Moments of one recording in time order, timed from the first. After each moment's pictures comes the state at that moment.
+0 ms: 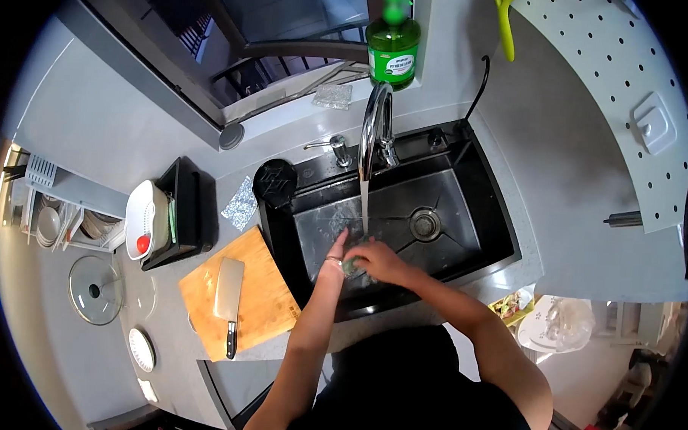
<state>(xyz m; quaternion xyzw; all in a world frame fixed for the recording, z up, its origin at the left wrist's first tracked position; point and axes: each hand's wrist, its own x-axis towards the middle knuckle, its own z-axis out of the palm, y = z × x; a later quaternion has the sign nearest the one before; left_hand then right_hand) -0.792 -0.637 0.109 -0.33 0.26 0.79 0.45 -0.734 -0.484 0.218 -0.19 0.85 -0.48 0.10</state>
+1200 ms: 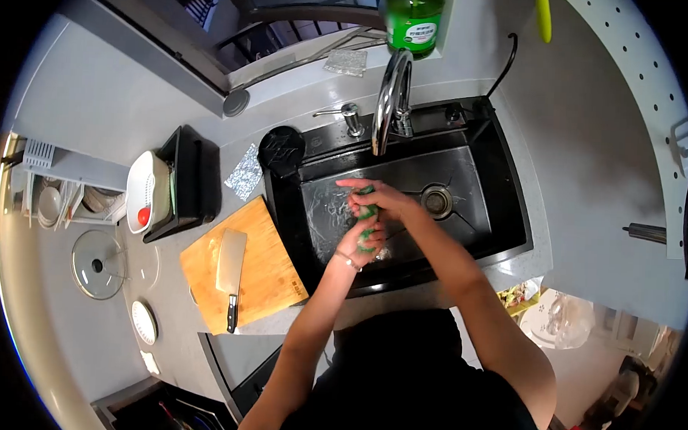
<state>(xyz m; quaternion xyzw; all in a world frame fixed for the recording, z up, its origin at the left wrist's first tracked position) -0.755 -0.617 0.176 -0.21 0.02 0.87 0.45 -0.821 -0.475 0.181 -0.07 0.35 -0.86 0.37</state>
